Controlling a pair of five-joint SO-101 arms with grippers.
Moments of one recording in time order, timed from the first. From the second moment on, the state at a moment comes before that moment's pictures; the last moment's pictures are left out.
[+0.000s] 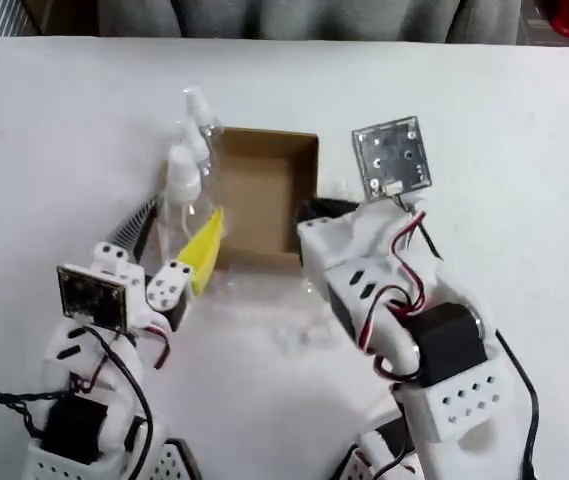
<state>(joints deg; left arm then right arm) 10.4 -98.4 75.2 37.1 0.8 -25.8 -52.1 25.8 71.0 -4.8</state>
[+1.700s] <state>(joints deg) 5.1 -75.2 62.5 41.0 10.8 -50.2 -46.7 71.5 -0.7 -4.8</state>
